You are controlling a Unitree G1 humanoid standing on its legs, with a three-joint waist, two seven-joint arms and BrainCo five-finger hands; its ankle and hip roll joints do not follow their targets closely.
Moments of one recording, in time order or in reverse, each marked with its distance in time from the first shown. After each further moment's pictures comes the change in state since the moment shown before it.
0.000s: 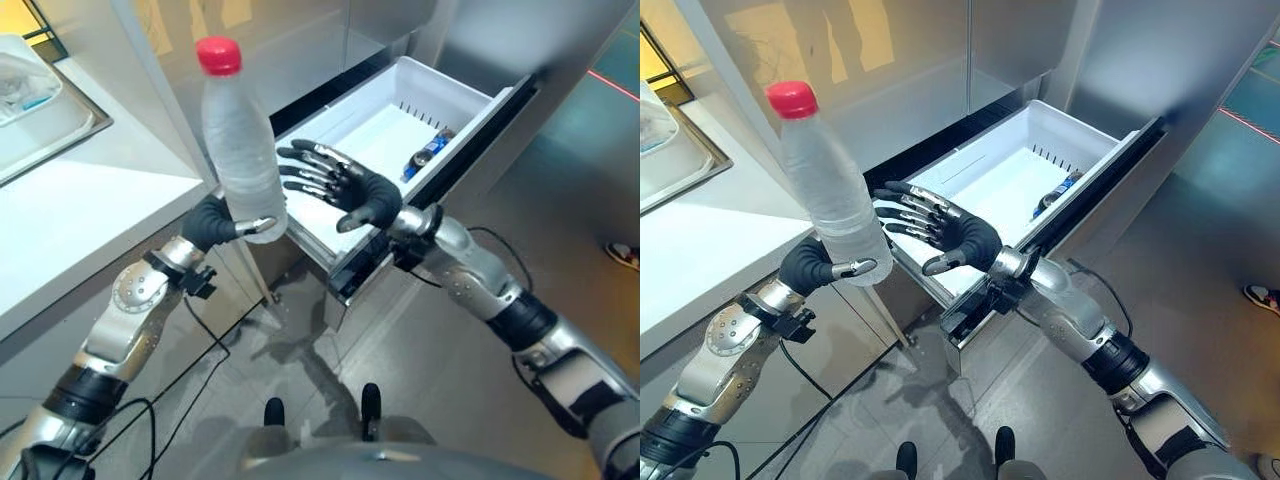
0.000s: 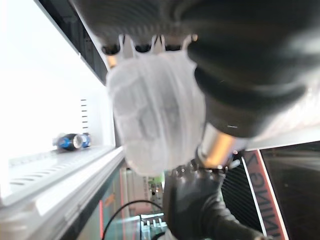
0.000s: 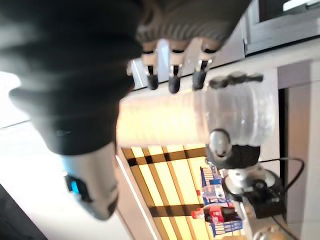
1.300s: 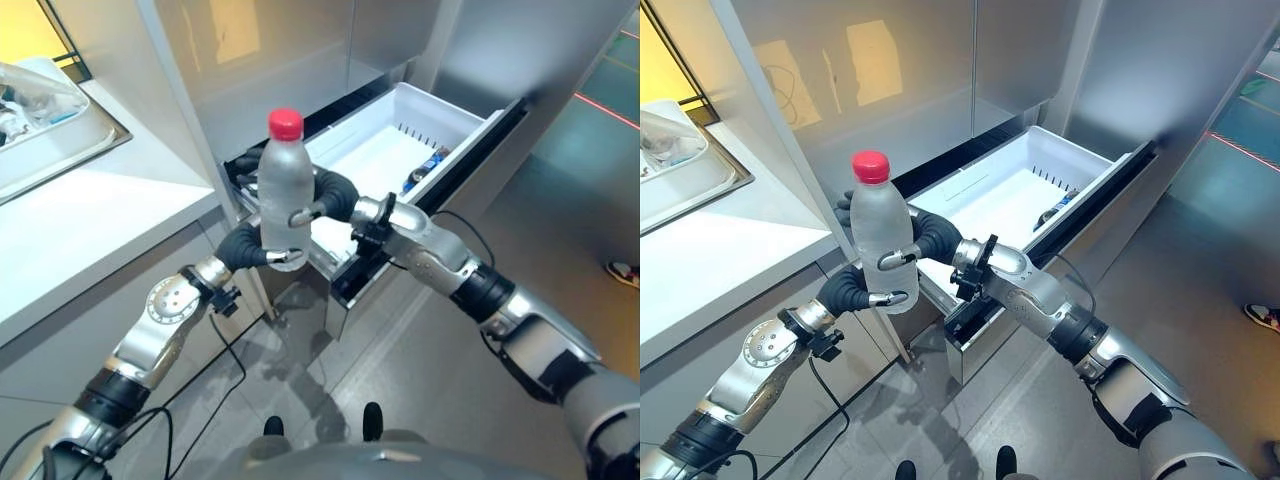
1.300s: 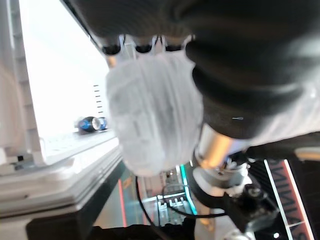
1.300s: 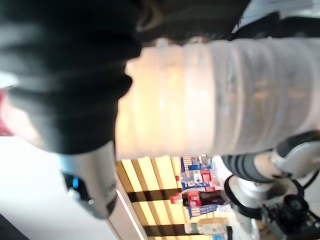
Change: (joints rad) left arm 0.000 -0.058 -0.129 0.067 0.154 -0.009 -0.035; right arm -0.160 0.133 0.118 0.211 -0.015 0.068 0.007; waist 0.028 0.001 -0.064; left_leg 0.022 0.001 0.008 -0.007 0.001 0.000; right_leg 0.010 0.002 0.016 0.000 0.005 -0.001
